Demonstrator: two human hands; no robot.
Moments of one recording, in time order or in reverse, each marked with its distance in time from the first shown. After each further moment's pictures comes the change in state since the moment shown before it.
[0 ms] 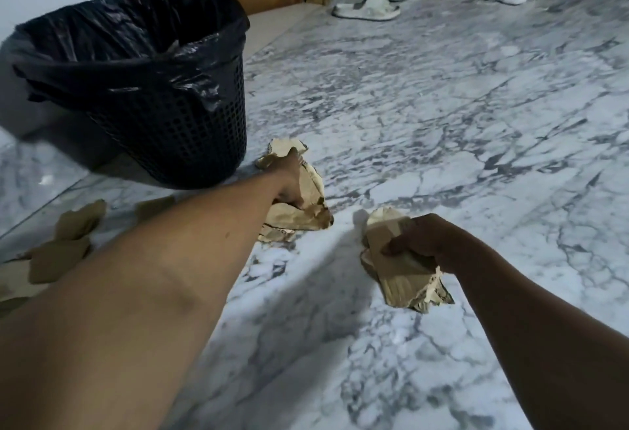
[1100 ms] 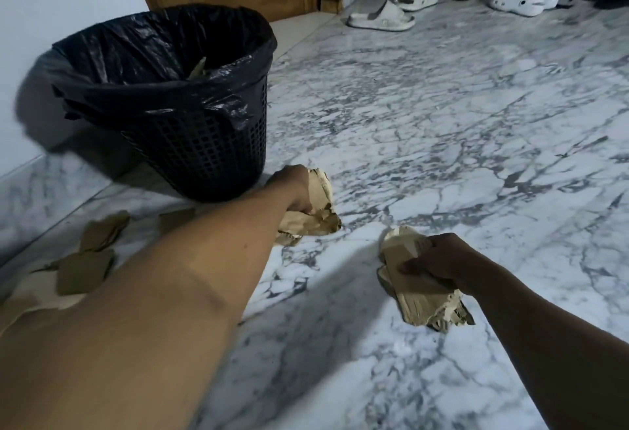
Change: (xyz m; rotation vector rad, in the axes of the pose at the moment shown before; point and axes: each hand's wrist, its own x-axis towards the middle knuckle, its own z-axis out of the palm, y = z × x) left_hand 0.004 -0.022 -0.018 0.155 0.038 0.017; right_hand -0.001 -0.008 0.009 -0.072 0.009 -0.013
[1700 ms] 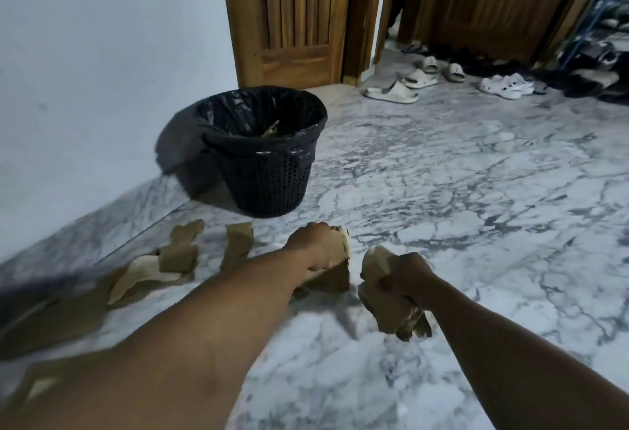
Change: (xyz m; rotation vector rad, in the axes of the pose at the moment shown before) left_hand -0.211 -0.012 -0.023 -0.153 0.064 0.065; right_hand -0.134 -0.052 0.050 -0.138 0.105 -0.124
